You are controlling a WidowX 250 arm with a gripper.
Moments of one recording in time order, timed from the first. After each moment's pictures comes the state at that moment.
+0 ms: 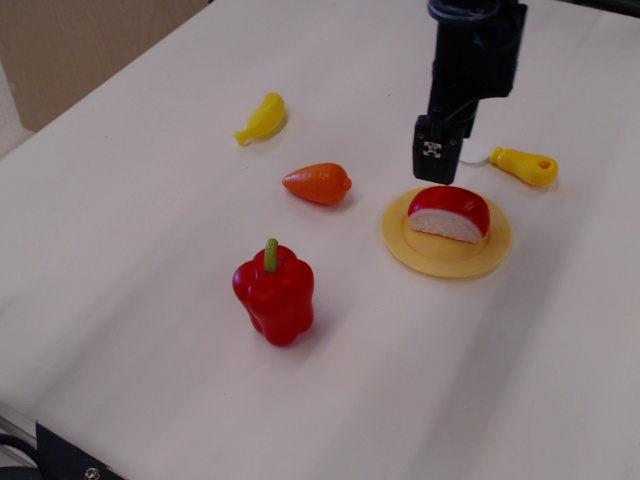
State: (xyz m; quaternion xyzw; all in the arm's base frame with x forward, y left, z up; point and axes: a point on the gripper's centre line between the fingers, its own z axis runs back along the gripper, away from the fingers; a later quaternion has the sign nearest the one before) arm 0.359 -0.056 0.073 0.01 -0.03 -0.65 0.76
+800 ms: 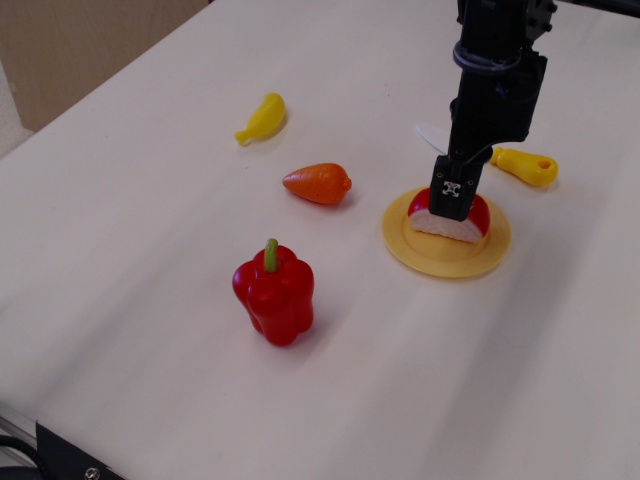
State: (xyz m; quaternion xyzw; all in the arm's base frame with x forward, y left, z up) arm 0.364 -0.065 0.038 0.01 0.00 -0.63 0.77
